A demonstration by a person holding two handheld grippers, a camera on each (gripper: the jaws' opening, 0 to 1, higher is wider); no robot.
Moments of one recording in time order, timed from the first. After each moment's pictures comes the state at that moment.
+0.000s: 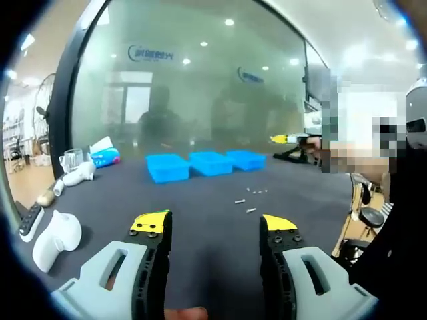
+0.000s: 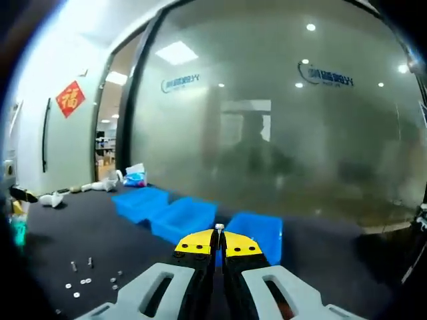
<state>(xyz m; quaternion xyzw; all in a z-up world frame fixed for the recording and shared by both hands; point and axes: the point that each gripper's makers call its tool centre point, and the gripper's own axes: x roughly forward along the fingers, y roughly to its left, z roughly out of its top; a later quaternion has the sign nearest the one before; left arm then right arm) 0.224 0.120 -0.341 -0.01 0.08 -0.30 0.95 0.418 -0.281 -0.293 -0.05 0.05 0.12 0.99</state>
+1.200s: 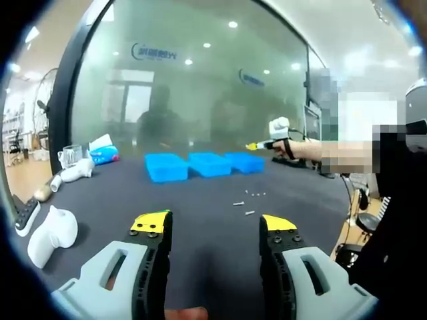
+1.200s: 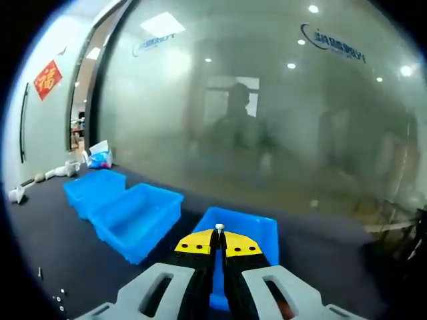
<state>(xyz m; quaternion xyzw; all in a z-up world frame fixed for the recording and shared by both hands) 0.224 0.115 -0.340 -0.02 0.08 -0.31 0.95 0.511 -0.292 -0.333 -0.08 0.13 0.07 0.99</state>
